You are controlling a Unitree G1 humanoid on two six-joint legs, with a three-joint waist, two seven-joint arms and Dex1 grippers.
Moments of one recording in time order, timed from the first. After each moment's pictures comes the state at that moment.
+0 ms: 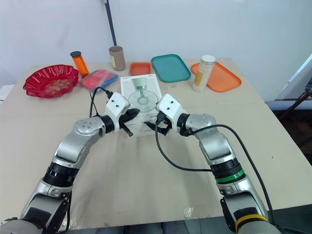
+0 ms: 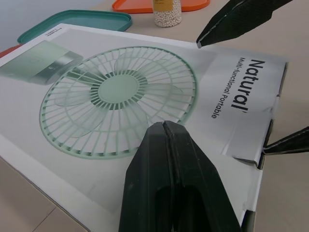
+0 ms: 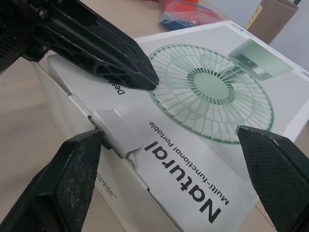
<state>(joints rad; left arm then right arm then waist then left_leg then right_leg) -0.59 0.31 -0.18 -0.07 -0.11 0.55 -0.55 -0.65 -0.46 0.23 -0.04 0.08 0.44 0.74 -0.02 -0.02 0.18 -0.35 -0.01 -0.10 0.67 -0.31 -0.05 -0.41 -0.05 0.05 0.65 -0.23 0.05</state>
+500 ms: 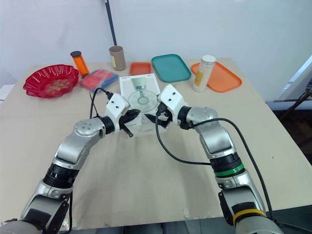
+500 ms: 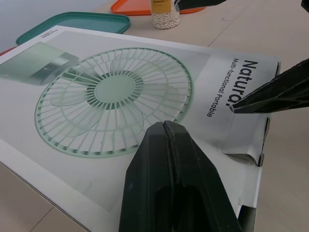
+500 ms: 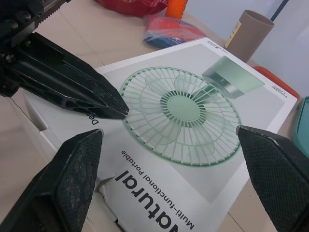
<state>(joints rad) -0.58 0.30 -0.18 -0.07 -0.11 0.54 -0.55 -0.70 -0.44 0.20 0.01 0.09 0.43 0.73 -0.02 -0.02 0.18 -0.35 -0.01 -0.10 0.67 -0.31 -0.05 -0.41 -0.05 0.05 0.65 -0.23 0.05</state>
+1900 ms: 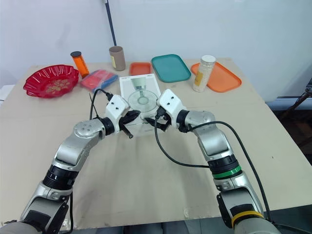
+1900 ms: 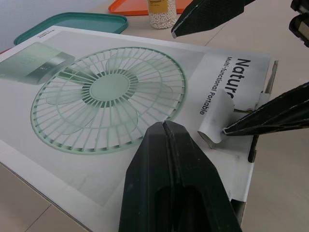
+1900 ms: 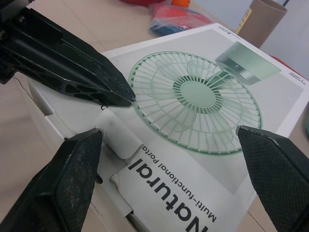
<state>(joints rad) -0.57 0.30 -0.18 -0.09 -0.12 0.54 -0.56 -0.69 -0.42 0.22 0.03 0.05 0.42 0.73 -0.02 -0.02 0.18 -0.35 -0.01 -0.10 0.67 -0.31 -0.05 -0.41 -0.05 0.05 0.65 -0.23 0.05</state>
